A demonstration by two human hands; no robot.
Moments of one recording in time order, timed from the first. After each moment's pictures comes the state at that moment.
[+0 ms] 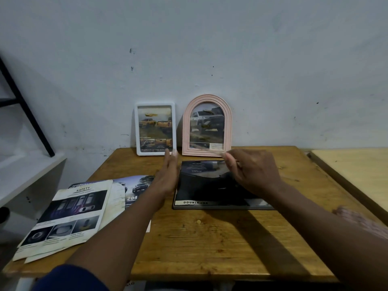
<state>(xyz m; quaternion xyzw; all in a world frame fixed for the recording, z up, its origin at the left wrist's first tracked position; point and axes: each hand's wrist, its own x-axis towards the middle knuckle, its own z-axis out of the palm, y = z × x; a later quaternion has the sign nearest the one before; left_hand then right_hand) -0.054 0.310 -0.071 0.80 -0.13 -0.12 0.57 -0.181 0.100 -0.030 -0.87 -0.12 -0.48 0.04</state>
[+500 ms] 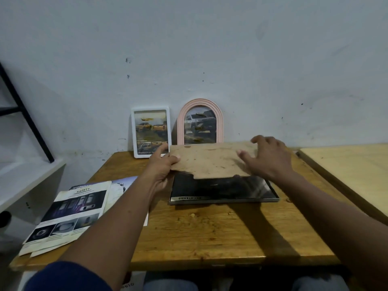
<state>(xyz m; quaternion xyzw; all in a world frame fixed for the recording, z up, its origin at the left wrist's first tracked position) -0.079 0.306 -0.026 0.61 -0.06 -0.16 0.77 -0.214 0.059 -0.017 -0.93 0.25 -0.23 0.10</state>
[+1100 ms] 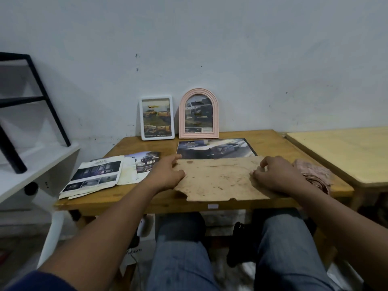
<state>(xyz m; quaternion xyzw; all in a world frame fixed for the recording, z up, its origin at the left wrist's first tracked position) -0.210 0.373 -0.065 0.89 -0.24 -0.06 0.39 -0.360 0.104 -0.065 -0.94 0.28 -0.09 0.17</state>
